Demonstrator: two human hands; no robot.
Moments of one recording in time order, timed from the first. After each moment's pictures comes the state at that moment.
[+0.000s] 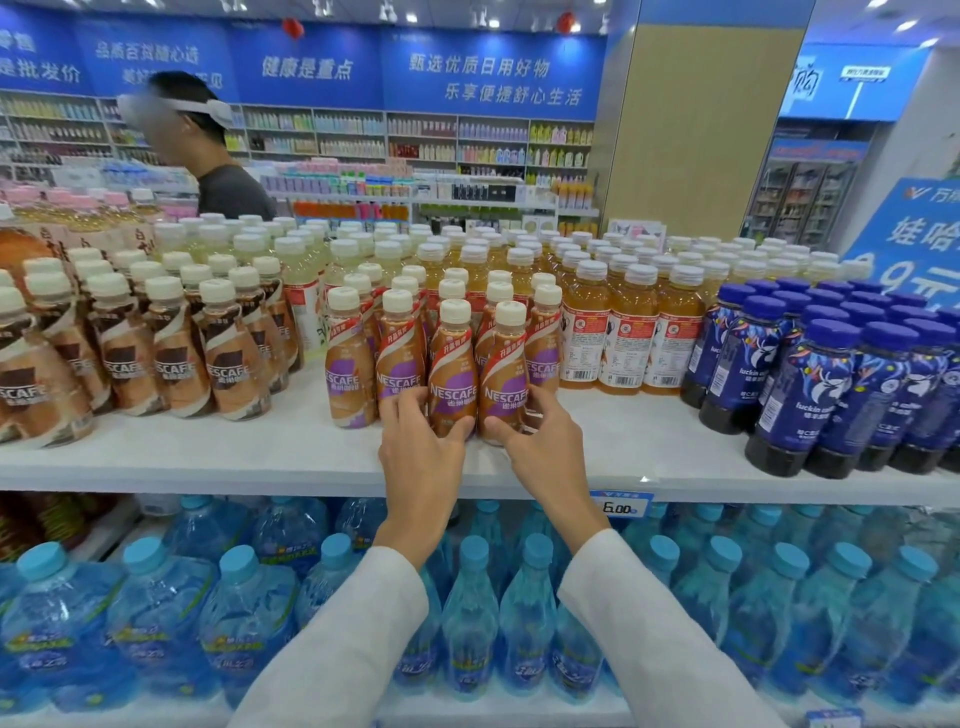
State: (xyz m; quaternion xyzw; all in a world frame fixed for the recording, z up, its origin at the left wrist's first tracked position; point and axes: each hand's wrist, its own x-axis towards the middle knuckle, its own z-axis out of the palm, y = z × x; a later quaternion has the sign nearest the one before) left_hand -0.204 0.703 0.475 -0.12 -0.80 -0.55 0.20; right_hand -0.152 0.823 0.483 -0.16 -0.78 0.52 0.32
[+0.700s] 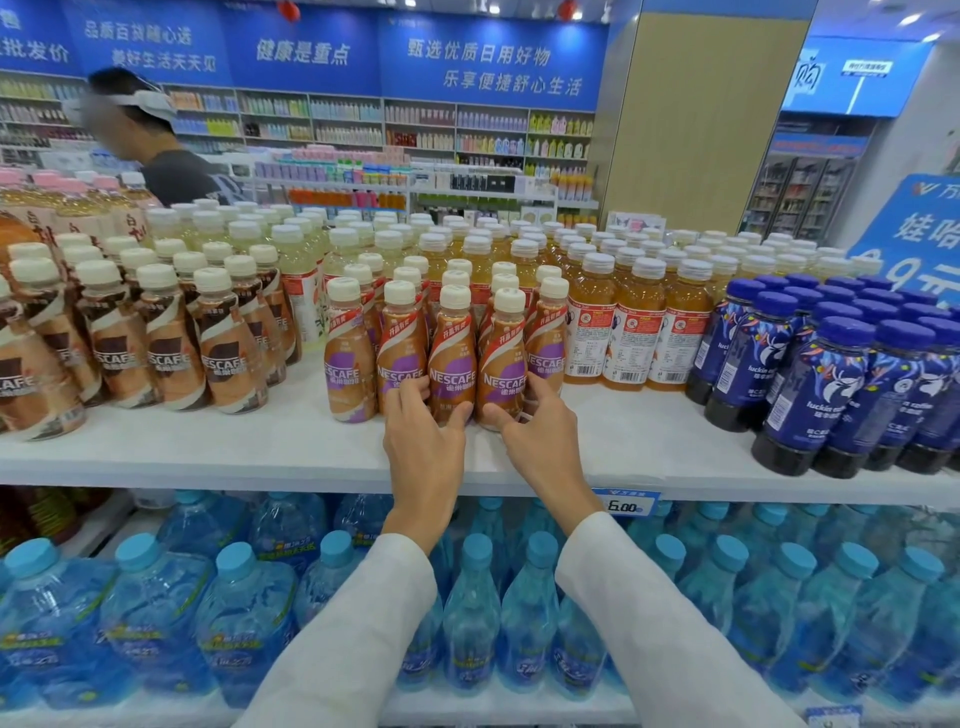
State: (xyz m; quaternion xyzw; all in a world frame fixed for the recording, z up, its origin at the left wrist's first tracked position) left_hand -0.223 0.711 0.464 -0.13 -0.78 -0.57 0.21; right_hand -0.175 0.826 0.478 -0.16 -0.80 0.49 0.31
